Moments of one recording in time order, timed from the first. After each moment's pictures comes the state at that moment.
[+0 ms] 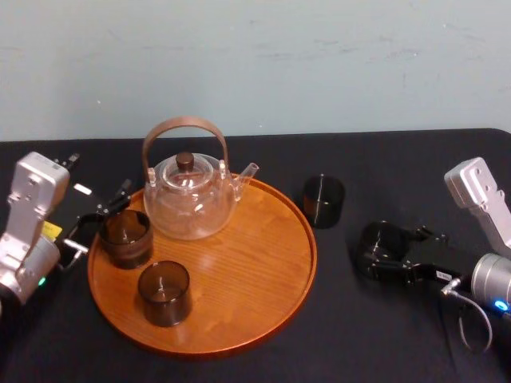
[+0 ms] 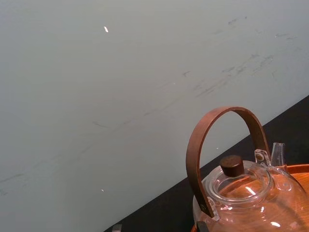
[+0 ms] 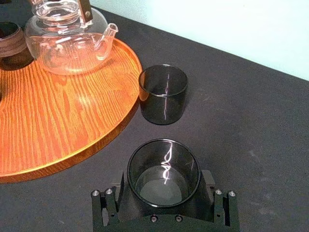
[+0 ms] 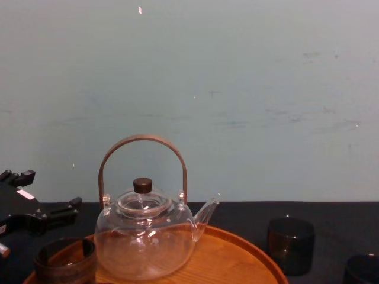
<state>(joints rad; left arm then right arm) -0.20 0.60 0.45 -1.41 -0.25 -0.12 0.03 0.09 0.62 -0.29 -1.59 0.40 0.38 0.41</state>
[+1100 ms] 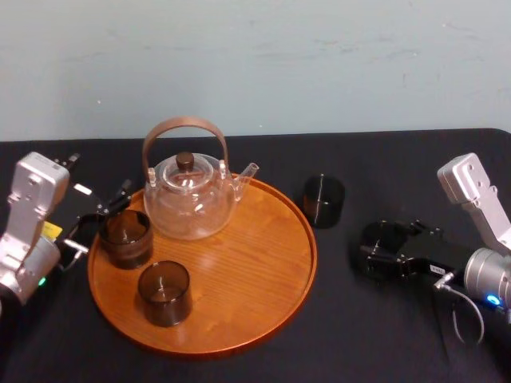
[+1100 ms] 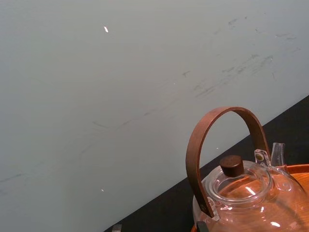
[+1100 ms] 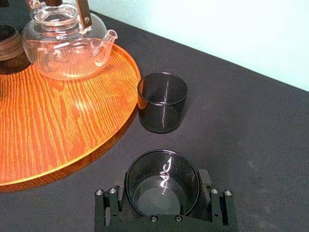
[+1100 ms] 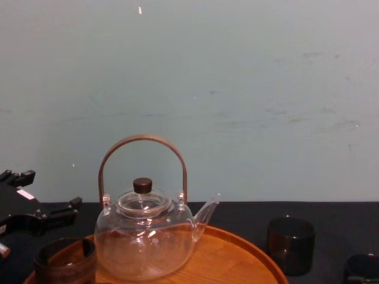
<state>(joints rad) -0.20 0.60 0.45 -1.41 -0.25 -0.12 0.03 0.11 0.61 -0.32 -1.57 0.38 0.36 0.39</state>
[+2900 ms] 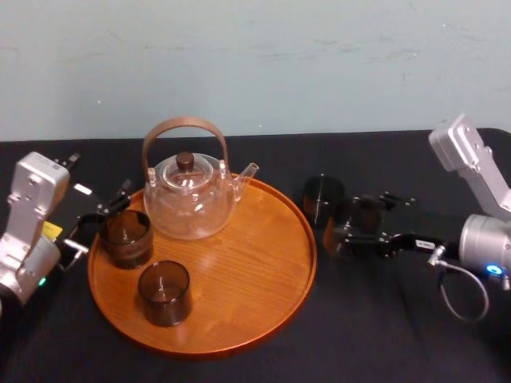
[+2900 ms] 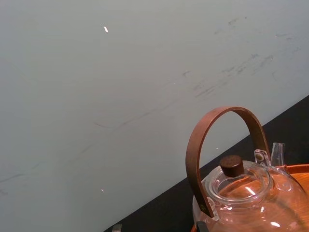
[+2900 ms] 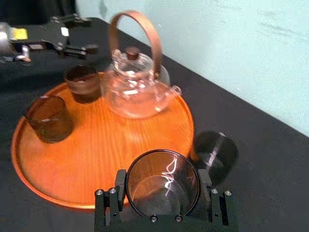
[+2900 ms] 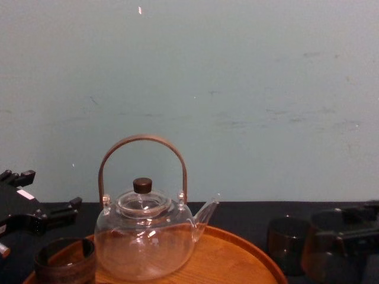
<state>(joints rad) -0.20 0.60 0.45 -1.41 -0.25 -0.12 0.03 0.21 0.69 -0.37 -1.67 0.46 0.38 0.55</state>
